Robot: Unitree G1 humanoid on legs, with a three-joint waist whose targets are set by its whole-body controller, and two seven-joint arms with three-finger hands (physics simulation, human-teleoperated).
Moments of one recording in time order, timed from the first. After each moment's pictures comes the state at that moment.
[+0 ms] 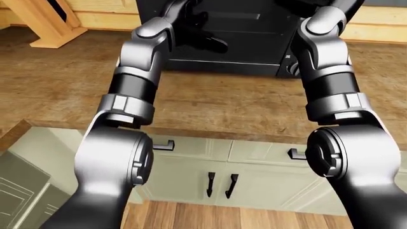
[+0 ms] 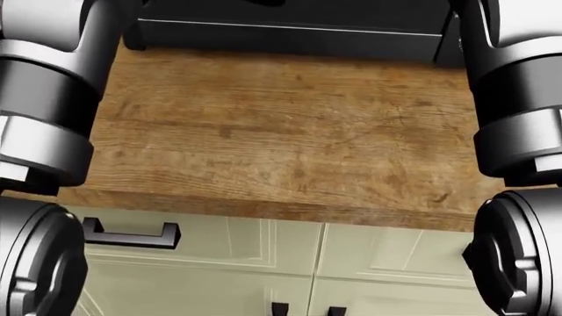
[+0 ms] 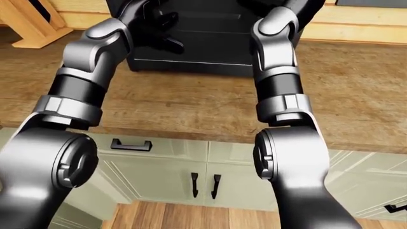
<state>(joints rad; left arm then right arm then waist) -1.49 0.21 0.08 0.98 -0.12 0.32 -0.39 -1.43 -0.33 -0.15 0.94 -0.03 0.15 -0.78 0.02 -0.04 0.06</state>
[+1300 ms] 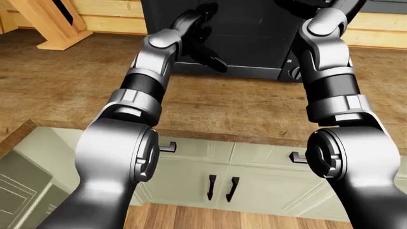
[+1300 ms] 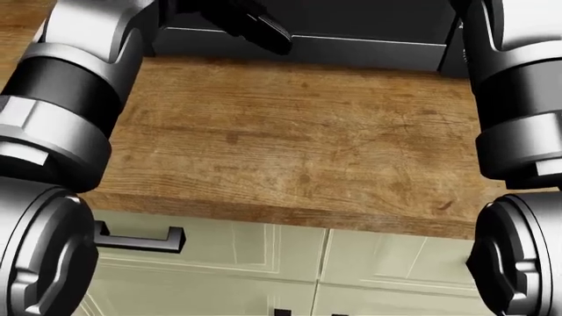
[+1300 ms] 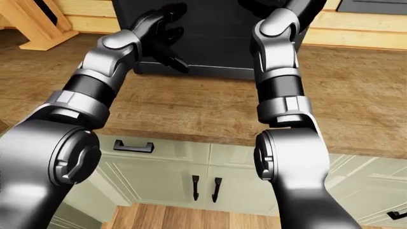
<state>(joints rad) -1.57 0.18 0.11 1.30 0.10 0.09 -0.46 -1.42 -0.33 -0.15 0.91 -0.01 0.16 -0.78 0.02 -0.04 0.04</state>
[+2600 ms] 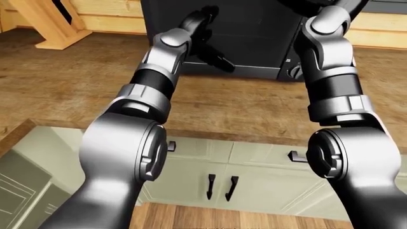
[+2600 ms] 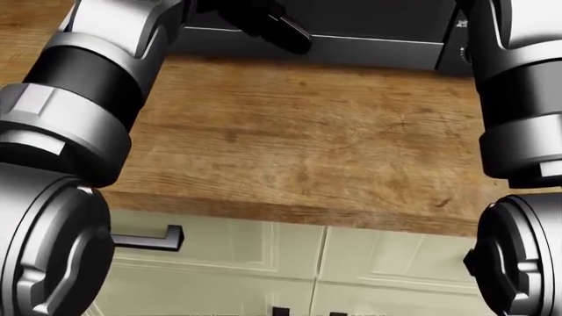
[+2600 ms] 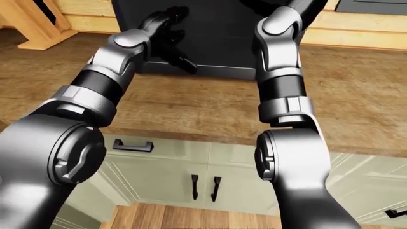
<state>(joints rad) -1.64 0.13 0.16 1.38 0.23 0.13 -0.35 -1.41 -0.34 -0.15 0.88 0.02 0.17 -0.78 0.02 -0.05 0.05</state>
